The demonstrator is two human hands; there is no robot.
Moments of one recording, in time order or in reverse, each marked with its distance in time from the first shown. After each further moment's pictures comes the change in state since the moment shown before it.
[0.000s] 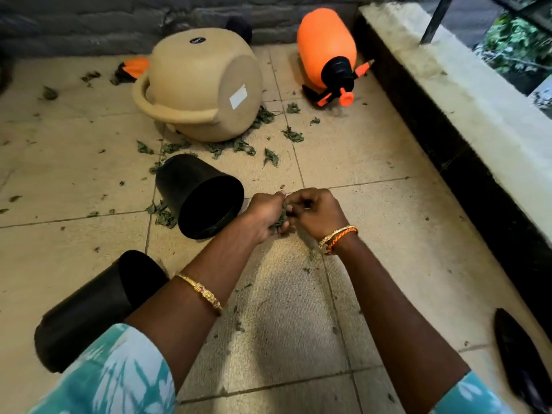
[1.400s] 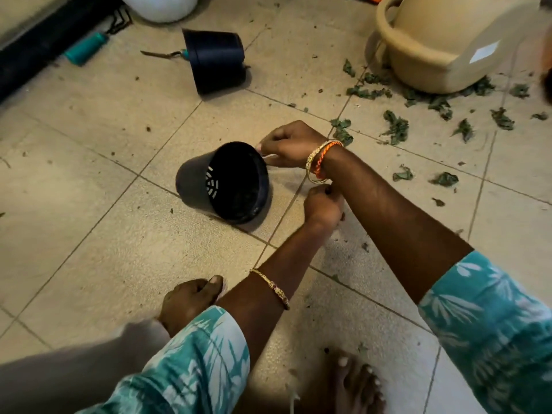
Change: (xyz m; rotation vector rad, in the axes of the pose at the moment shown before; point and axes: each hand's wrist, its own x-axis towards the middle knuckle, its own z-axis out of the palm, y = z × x) left_hand -0.102 -0.116 -0.119 -0.277 0.501 0.022; right_hand -0.087 -0.147 0.225 -0.144 -0.932 -0.148
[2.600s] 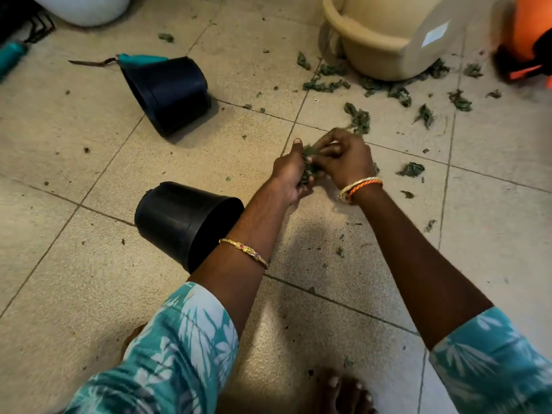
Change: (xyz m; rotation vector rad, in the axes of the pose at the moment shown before) left_hand 0.061 0.051 0.008 -0.231 -0.112 -0.183; right_hand -0.039 0.086 -0.073 0.120 0.624 -0.023
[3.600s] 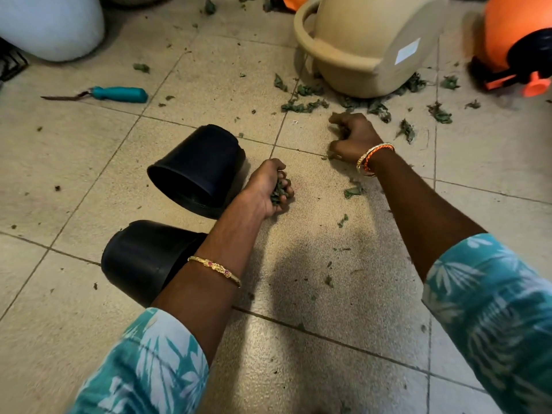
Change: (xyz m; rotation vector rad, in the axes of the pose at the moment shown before) left_hand 0.027 0.022 0.002 0.027 -0.082 -0.140; right_hand 0.114 0.033 -0.057 -0.467 -0.098 0.014
